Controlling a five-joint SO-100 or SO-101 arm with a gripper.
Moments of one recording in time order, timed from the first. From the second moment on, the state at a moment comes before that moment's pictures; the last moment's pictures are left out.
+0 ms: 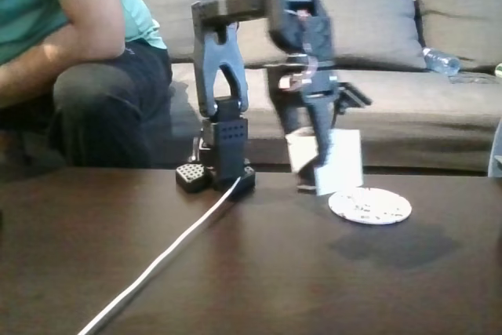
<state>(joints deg) -38.3 103.9 94.7 87.3 -5.9</state>
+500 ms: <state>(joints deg) -56.8 104.0 95.4 87.3 -7.4</state>
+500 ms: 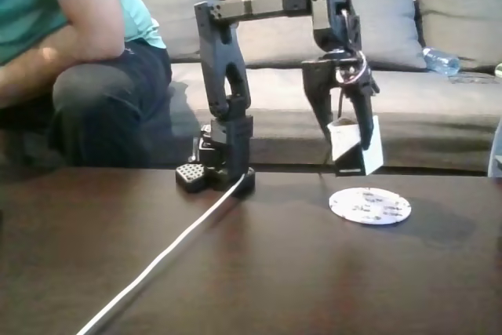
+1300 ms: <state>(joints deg) -68.0 104.1 110.6 76.5 -5.8</state>
